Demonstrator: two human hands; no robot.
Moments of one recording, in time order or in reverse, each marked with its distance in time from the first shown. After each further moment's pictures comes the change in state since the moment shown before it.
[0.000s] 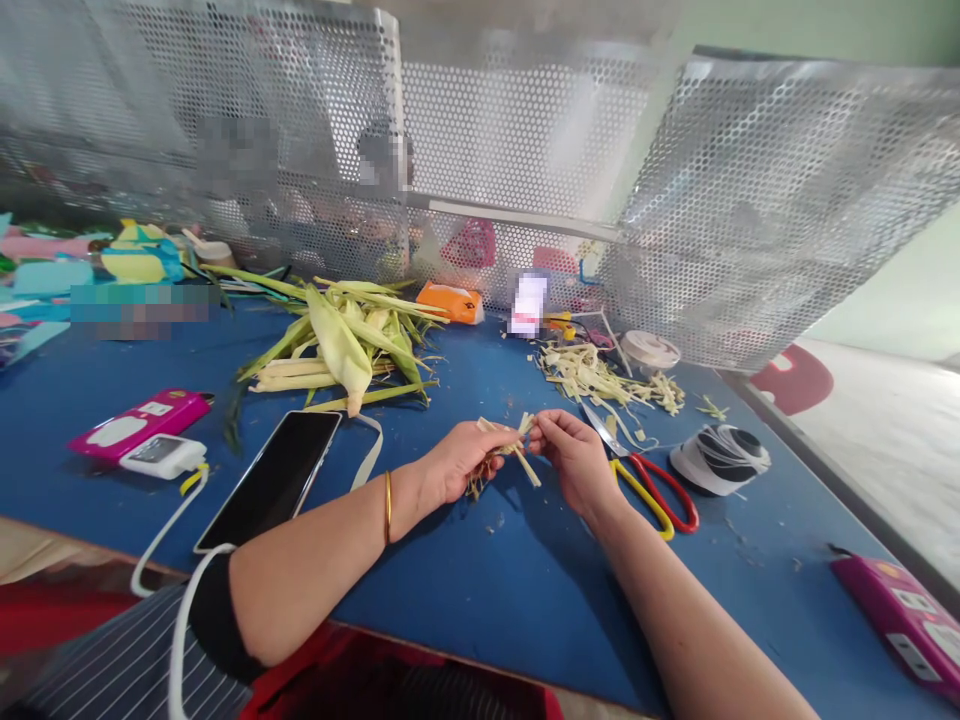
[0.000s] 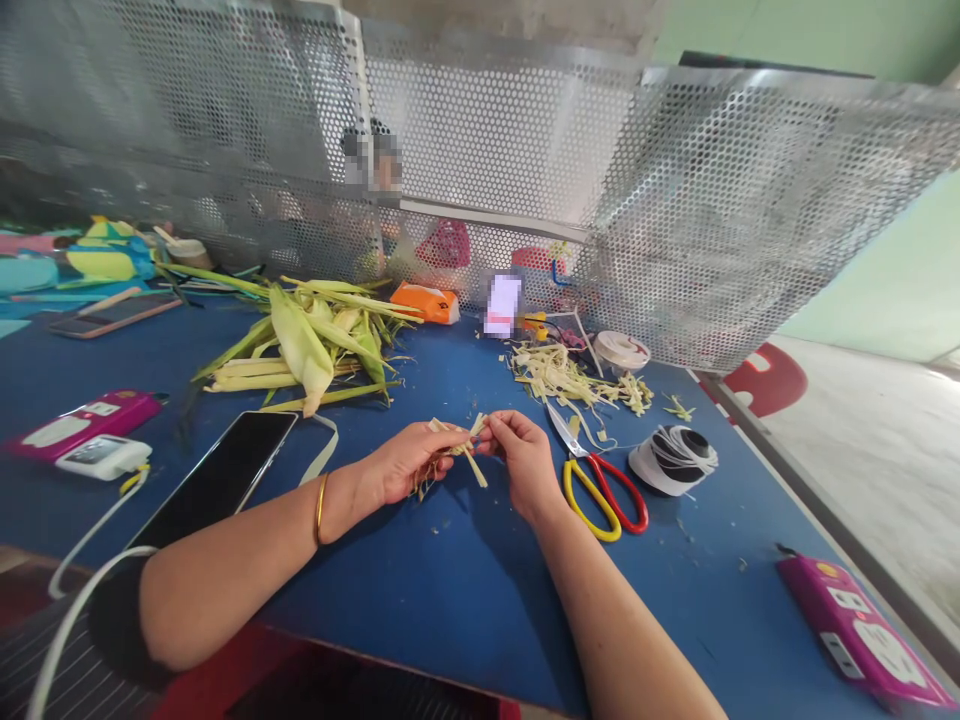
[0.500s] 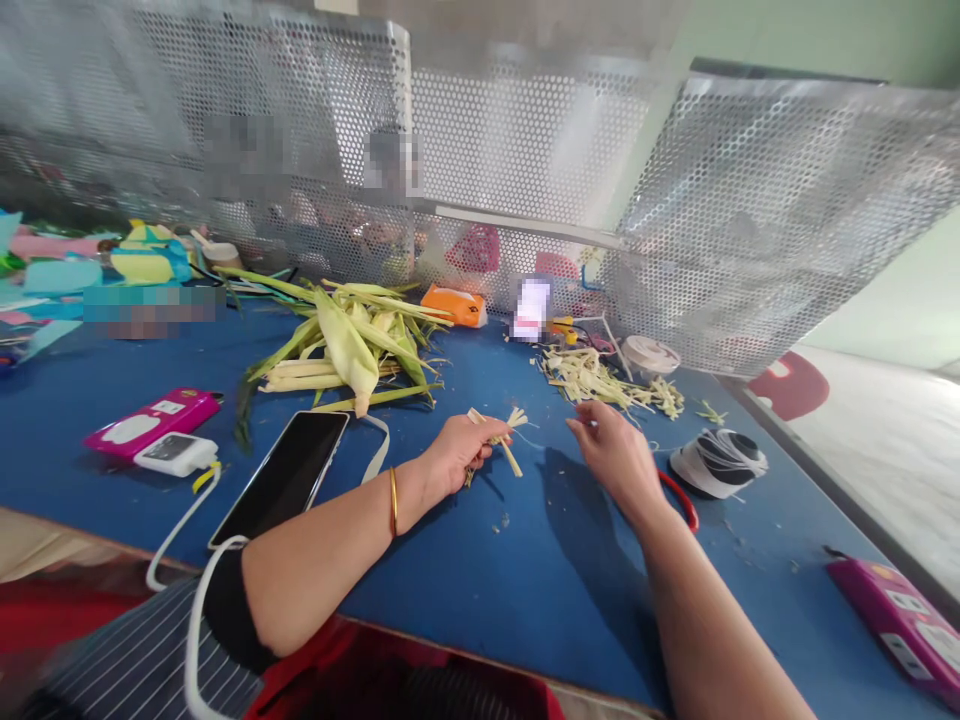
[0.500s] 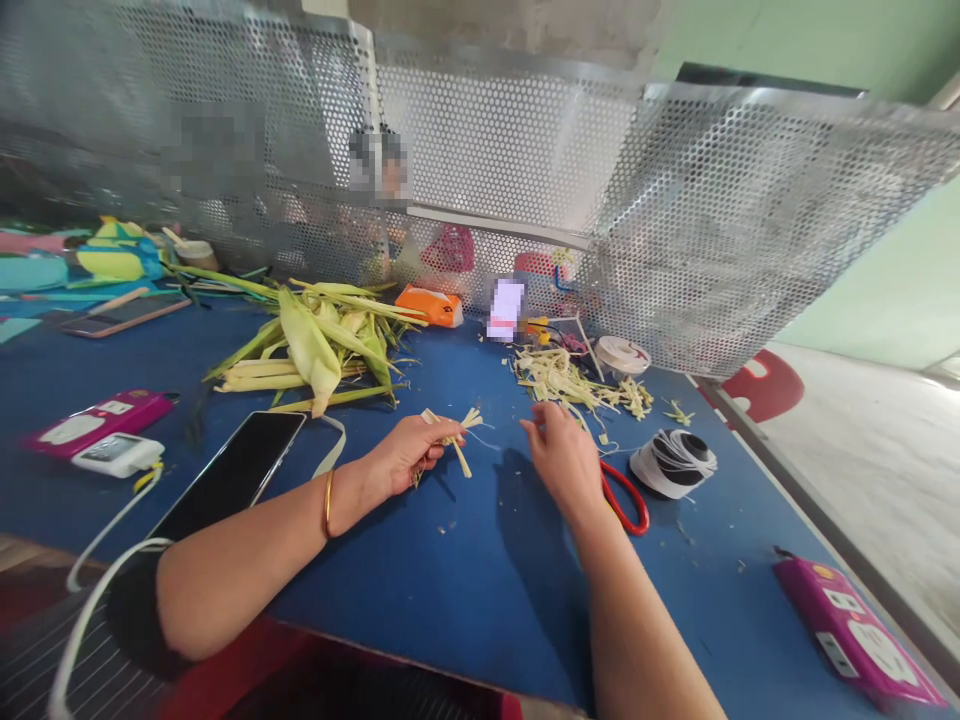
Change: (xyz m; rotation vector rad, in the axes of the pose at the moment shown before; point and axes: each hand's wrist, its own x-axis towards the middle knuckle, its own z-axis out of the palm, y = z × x) left_hand 0.002 0.006 -0.006 0.055 0.185 0.028; right_hand -0.001 -0.031 -0.034 -1.299 0.159 -0.297
